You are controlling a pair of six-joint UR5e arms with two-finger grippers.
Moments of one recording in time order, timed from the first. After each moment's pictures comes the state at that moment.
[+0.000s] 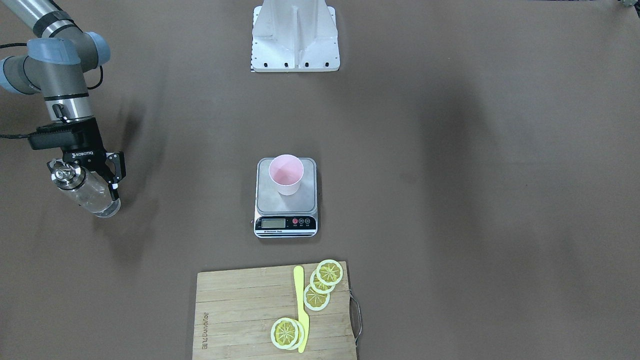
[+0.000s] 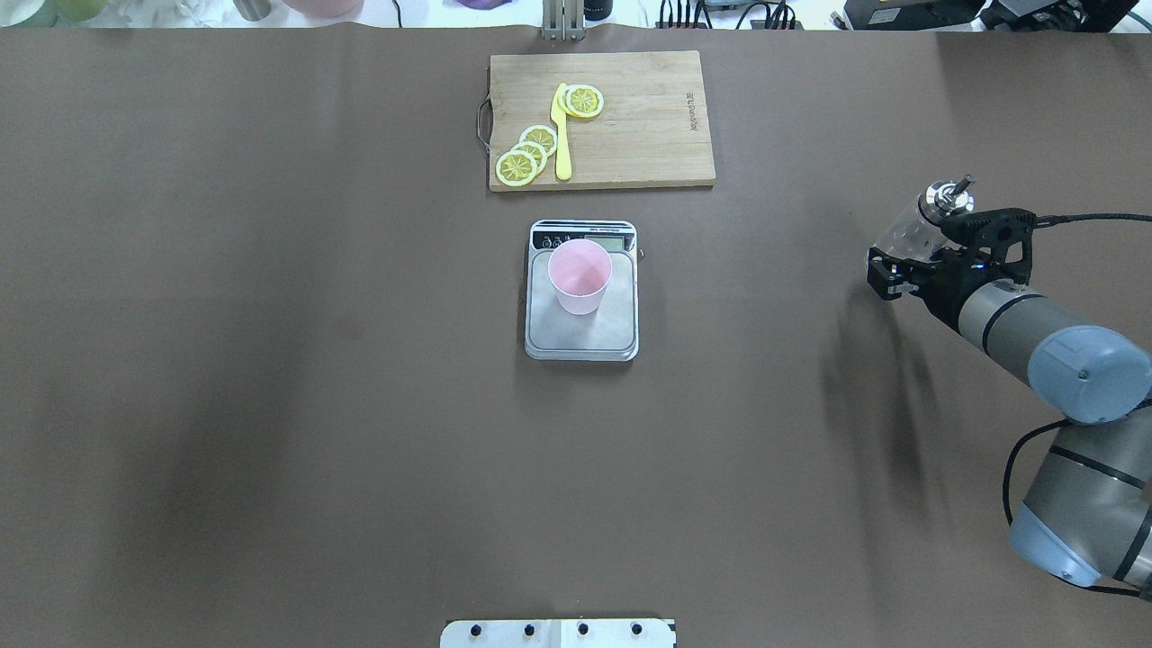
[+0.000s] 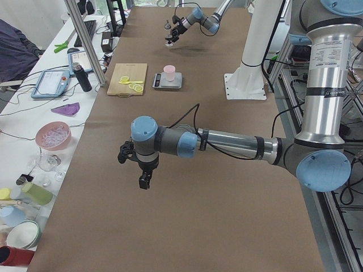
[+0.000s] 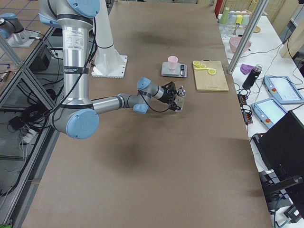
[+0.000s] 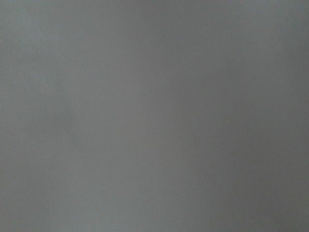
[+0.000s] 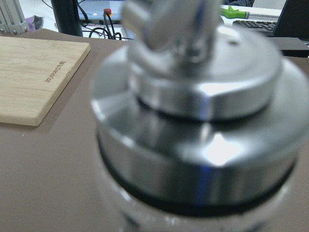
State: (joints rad) left arm -1.51 -1.55 -1.68 -1.62 -2.31 0.06; right arm 0.61 -1.59 1.72 -0.61 1.26 0.97
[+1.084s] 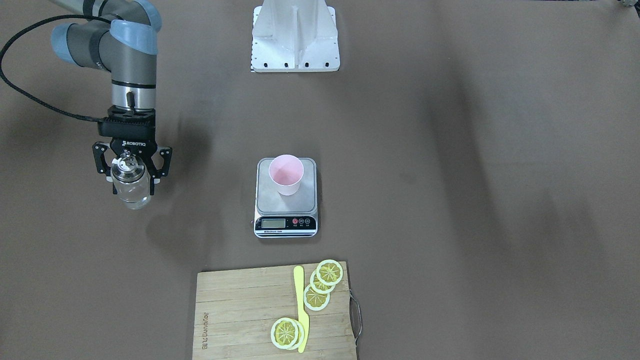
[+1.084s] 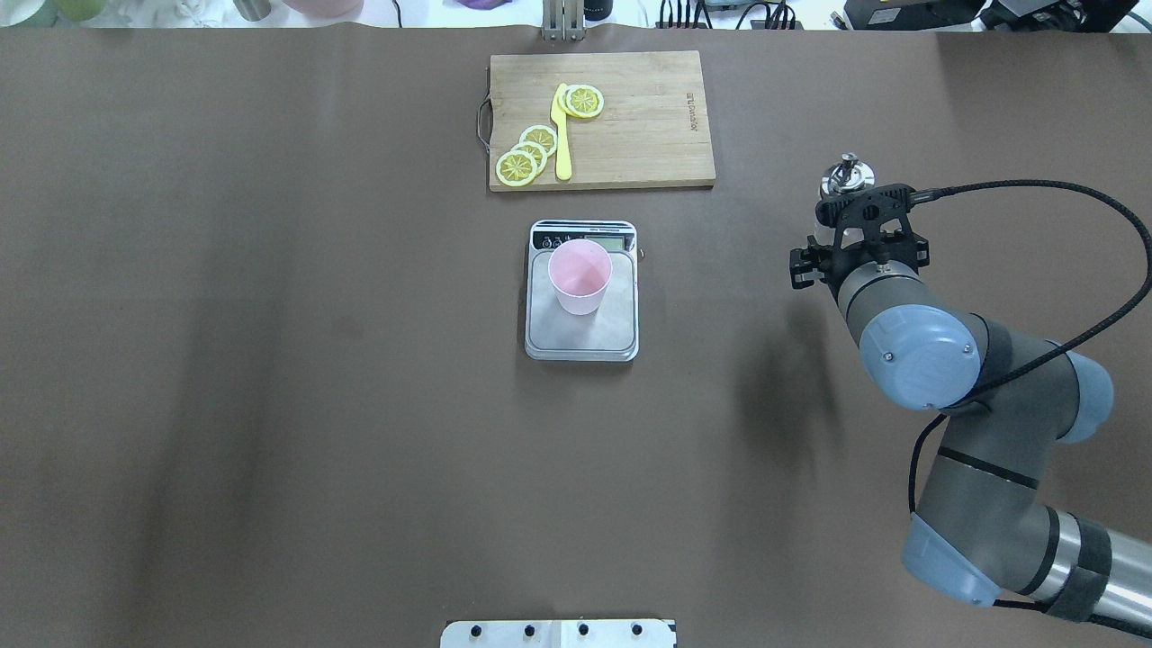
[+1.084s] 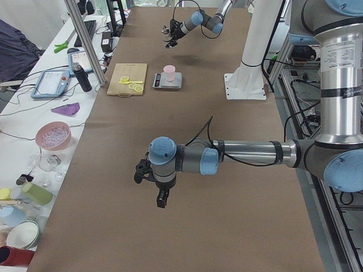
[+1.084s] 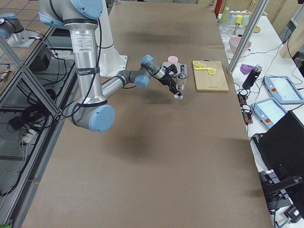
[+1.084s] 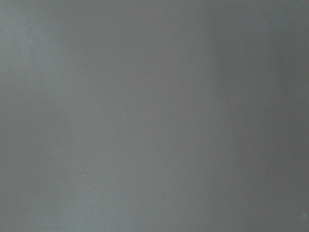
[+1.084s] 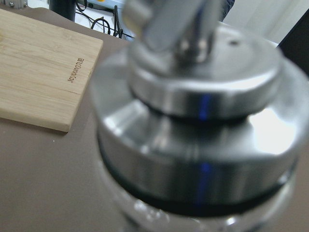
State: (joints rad) left arm -1.56 -1.45 -1.69 -1.63 -2.32 0.13; right arm 0.51 -1.37 1.89 -1.30 1.08 0.99
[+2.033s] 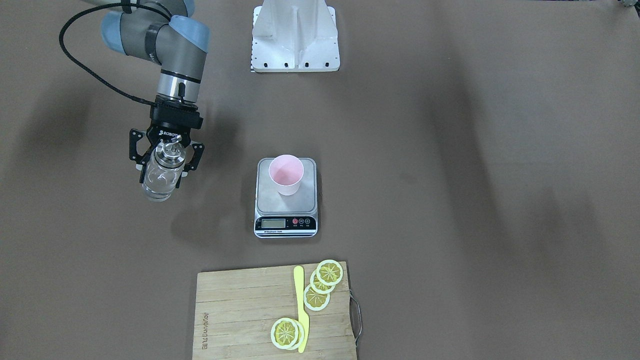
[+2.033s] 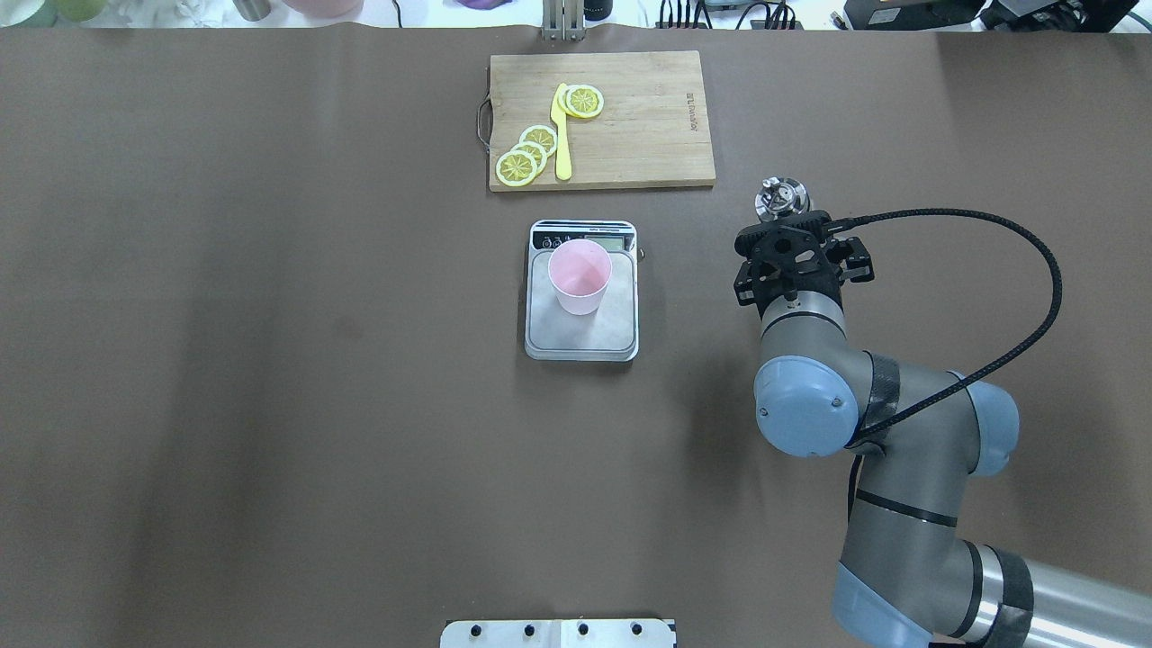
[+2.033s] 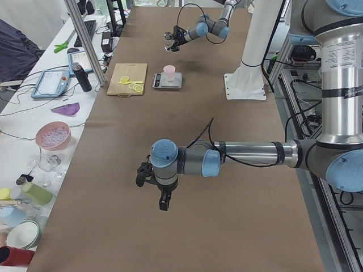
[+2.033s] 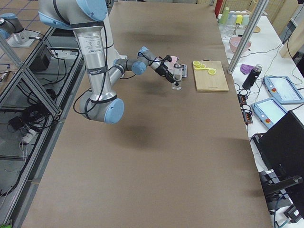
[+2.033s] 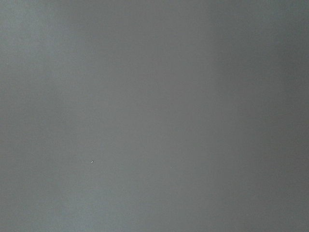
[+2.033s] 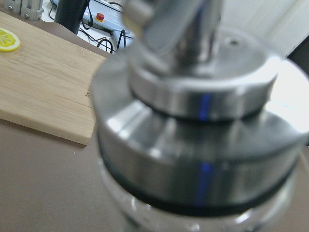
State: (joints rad) left arm -1.56 -1.44 -1.69 -1.63 -2.31 0.11; right arm 0.40 -1.26 1.87 -1.56 0.85 1.05
